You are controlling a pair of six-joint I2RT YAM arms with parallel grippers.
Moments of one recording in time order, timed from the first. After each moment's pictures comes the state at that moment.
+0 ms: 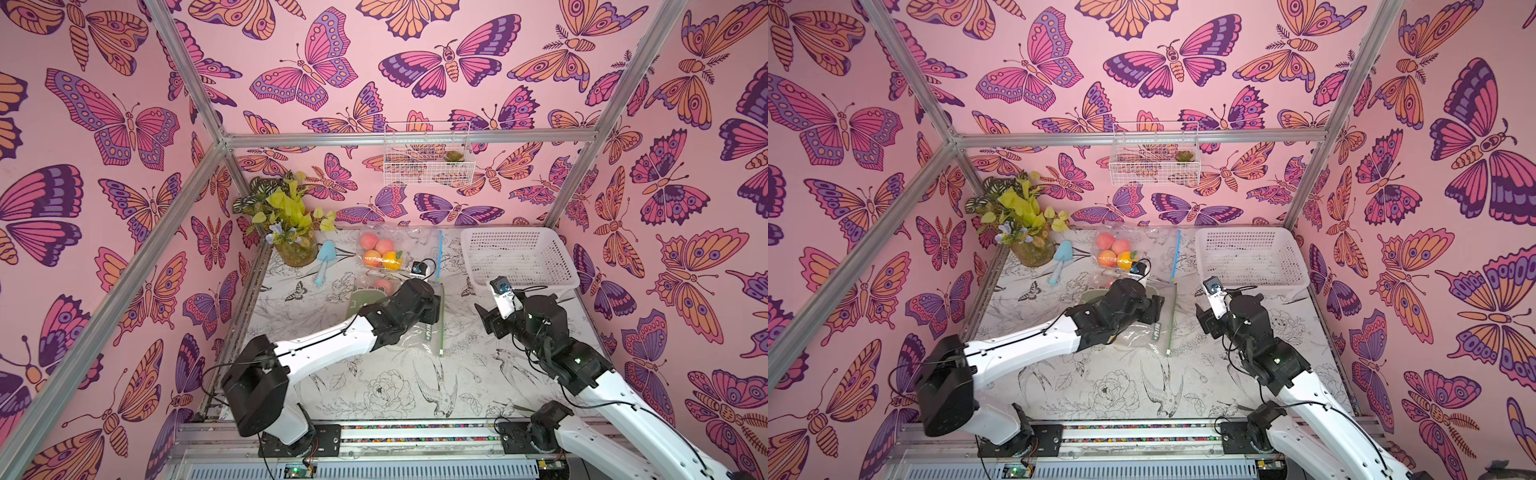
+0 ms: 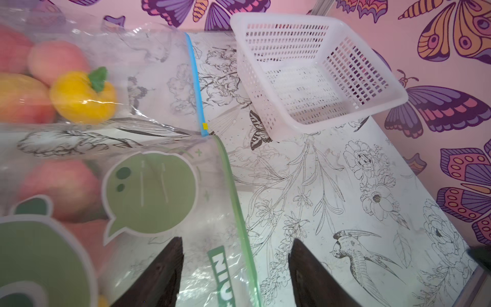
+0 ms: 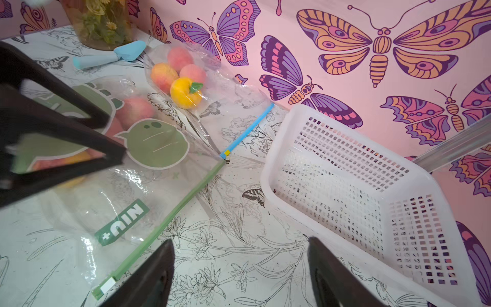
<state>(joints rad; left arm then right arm) -0.92 1.47 1.06 -0.18 -0.27 -0.49 0.53 0.75 0.67 -0.33 0.17 -0.17</state>
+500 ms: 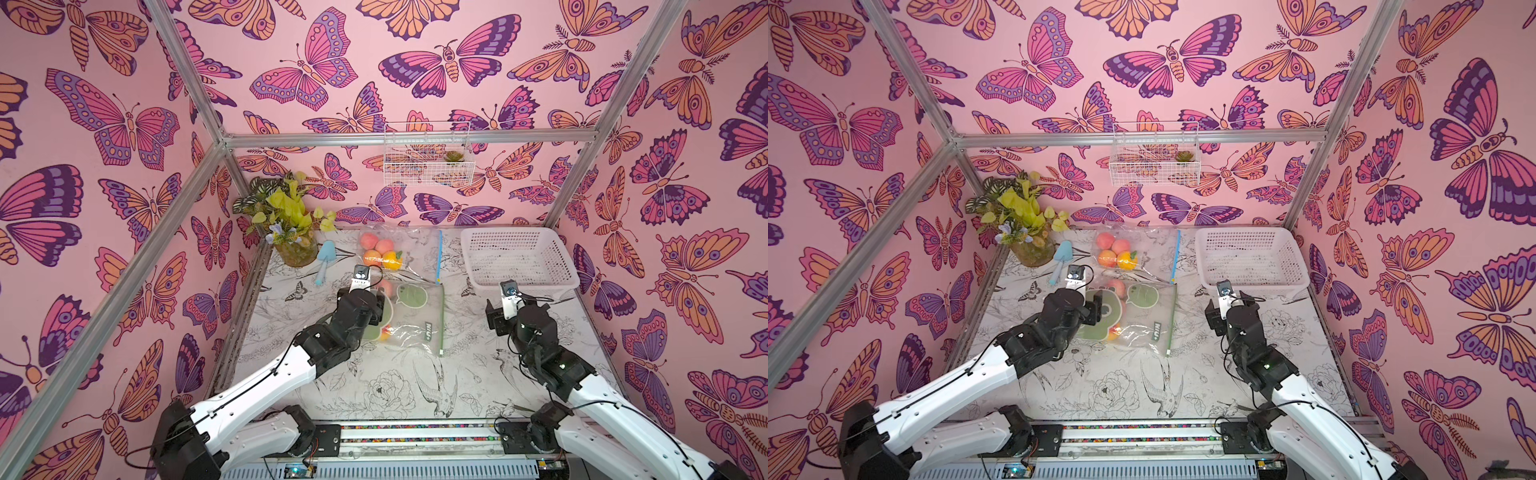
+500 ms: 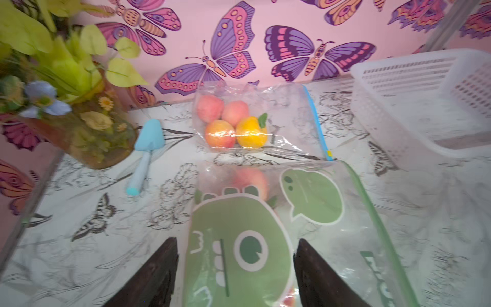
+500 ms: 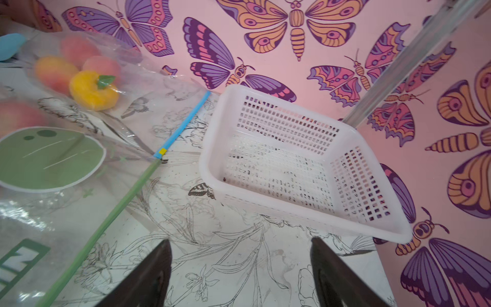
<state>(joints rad) -0.77 1.05 0.80 -0.26 -0.60 -0.21 0.51 0.75 0.48 -0.08 0.50 -0.10</state>
